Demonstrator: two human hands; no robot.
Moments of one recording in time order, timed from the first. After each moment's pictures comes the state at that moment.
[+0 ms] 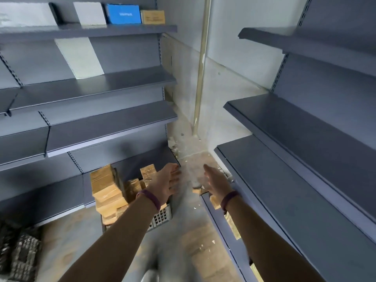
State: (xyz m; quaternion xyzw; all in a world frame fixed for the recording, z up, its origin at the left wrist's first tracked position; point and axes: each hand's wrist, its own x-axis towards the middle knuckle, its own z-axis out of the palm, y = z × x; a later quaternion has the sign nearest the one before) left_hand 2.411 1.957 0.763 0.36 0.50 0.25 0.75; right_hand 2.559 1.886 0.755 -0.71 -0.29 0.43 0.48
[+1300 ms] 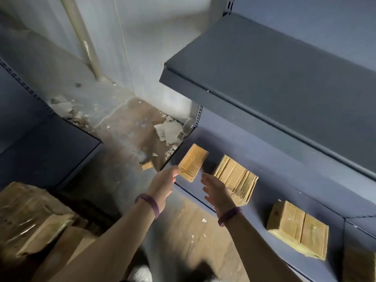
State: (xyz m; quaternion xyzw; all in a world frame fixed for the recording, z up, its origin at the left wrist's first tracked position) left_hand 2.675 2.181 0.262 0.52 0.46 -0.08 0.72; right_hand 2.737 2.039 0.251 -0.74 0.07 0.36 0.55
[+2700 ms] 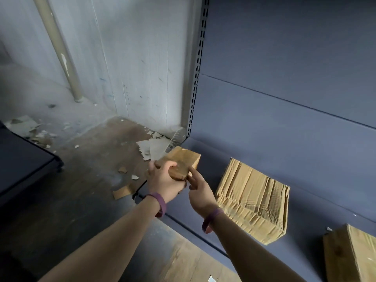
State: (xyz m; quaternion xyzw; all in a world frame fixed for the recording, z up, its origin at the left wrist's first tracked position) left_hand 2.788 2.194 -0.017 0.85 0.30 0.10 0.42; right_hand 2.822 2.069 -0.022 -0.80 -0.15 0.25 0.53
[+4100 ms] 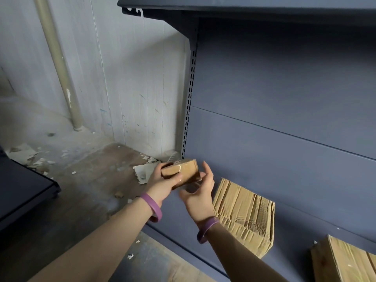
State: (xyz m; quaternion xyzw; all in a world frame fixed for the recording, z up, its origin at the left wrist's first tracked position) left_hand 2.780 2.187 0.053 0.62 0.24 0.15 0.73; right_hand 2.804 2.072 0.028 -0.70 -0.18 0.02 0.69
